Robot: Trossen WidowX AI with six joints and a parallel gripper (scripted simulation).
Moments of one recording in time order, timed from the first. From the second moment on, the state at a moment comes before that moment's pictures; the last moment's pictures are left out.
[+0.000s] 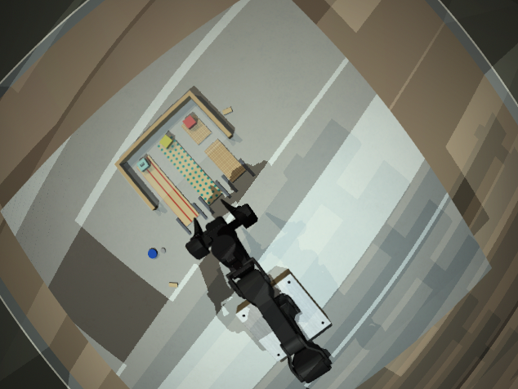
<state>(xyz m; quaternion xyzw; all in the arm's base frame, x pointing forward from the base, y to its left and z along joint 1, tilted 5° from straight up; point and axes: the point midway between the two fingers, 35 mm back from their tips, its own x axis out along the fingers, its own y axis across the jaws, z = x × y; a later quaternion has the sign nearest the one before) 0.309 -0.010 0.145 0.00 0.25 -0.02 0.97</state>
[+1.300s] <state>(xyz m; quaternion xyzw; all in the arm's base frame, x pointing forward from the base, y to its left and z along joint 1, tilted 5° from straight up) 0.384 0.062 0.048 -0.04 0.65 0.03 0.76</state>
